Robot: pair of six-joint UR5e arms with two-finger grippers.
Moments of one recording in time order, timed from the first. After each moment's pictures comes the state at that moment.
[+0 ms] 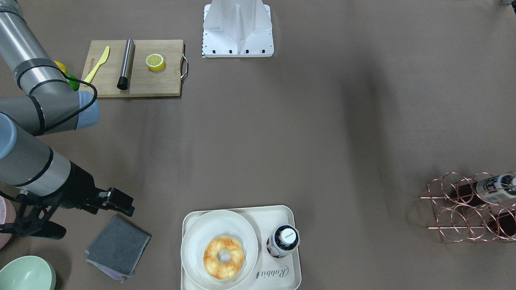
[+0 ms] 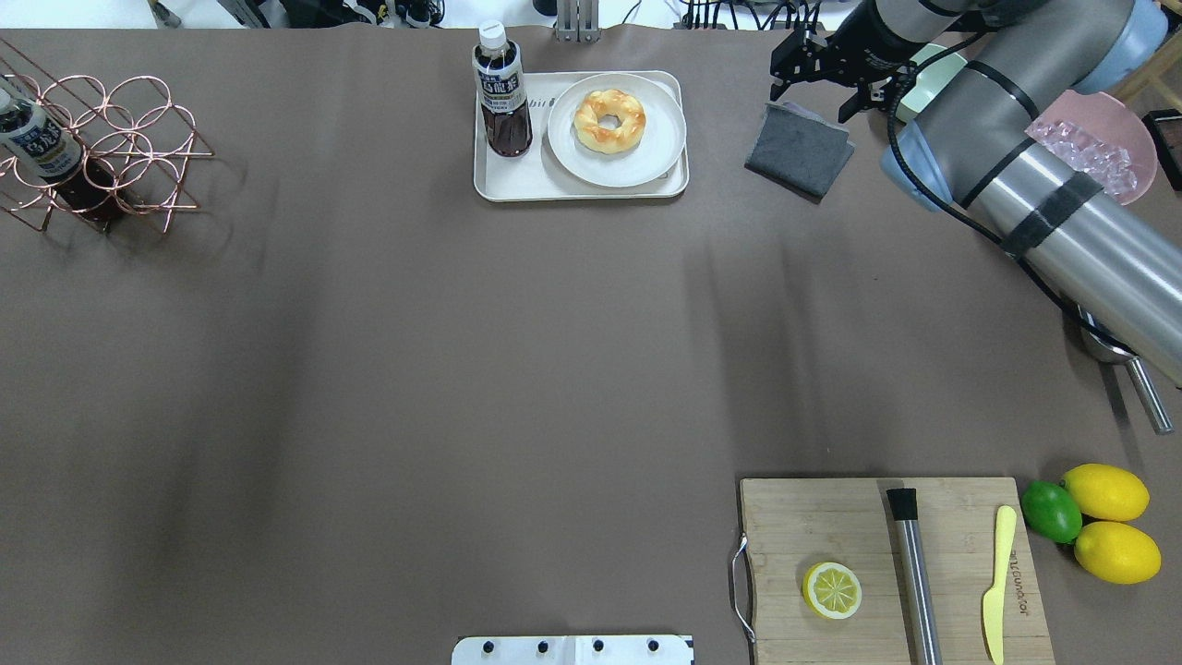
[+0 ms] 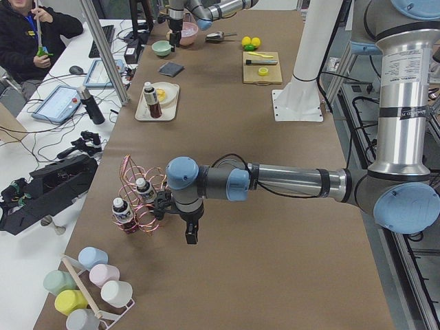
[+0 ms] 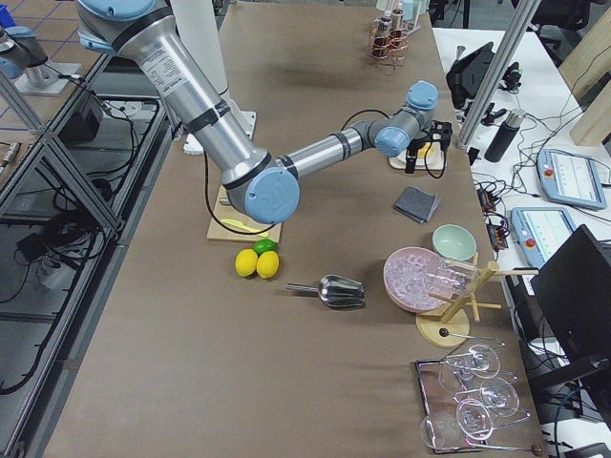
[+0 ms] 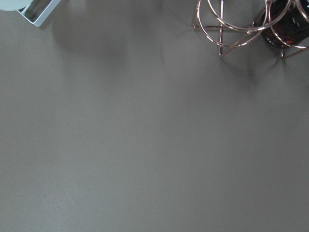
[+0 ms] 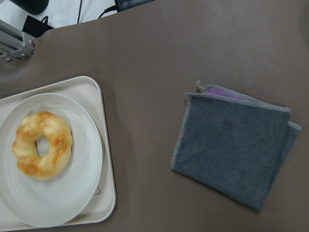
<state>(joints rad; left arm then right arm) -1.52 -1.53 -1.67 -1.54 -2.31 -0.07 1.05 -0.90 1.30 -1.15 2.27 1.07</state>
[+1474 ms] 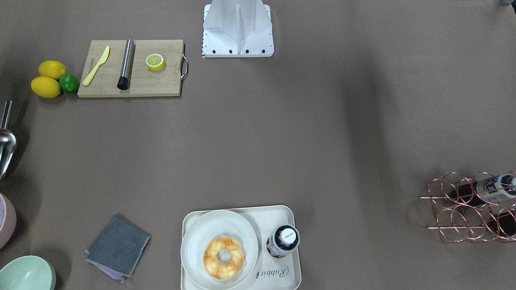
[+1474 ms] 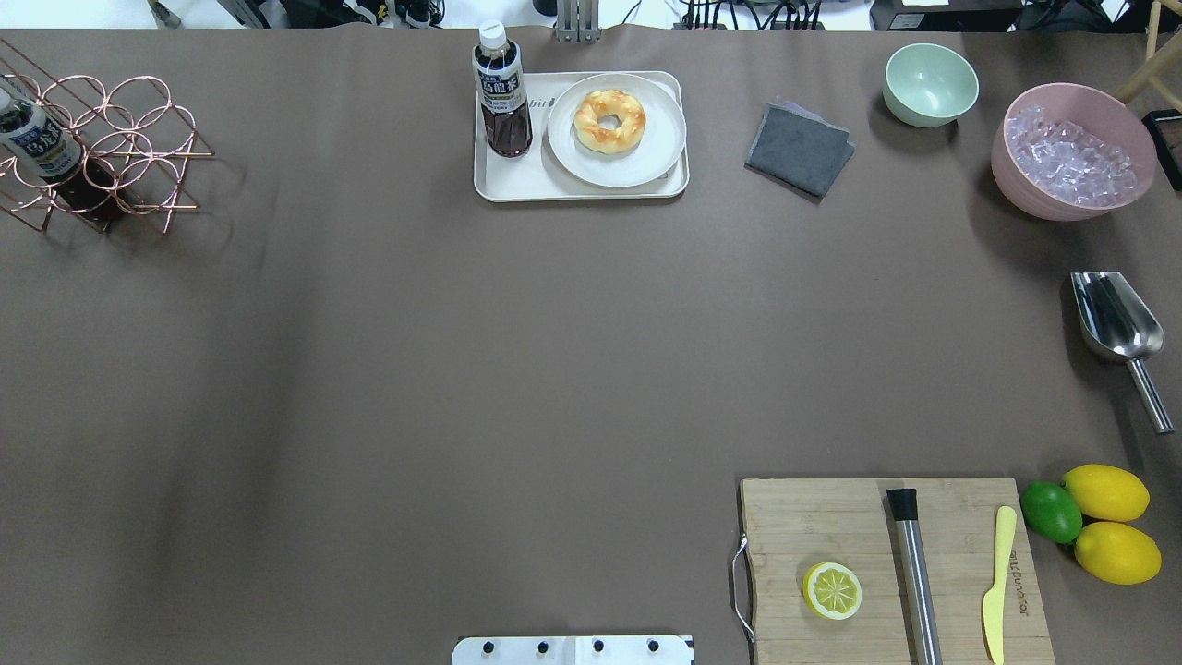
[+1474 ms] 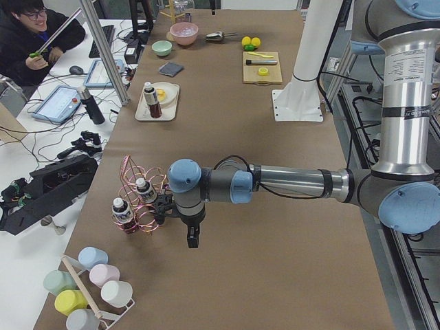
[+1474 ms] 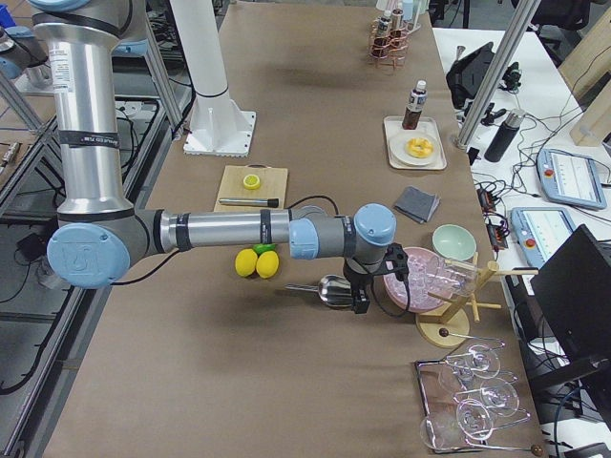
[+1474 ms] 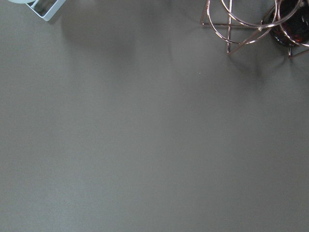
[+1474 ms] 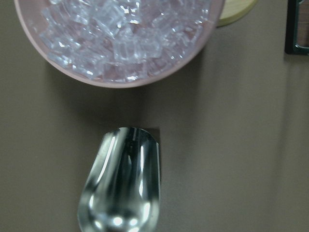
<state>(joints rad) -1.55 -1.52 -1.68 -1.54 -2.31 -0.07 1.46 -1.54 1.60 -1.57 2.34 -0.04</state>
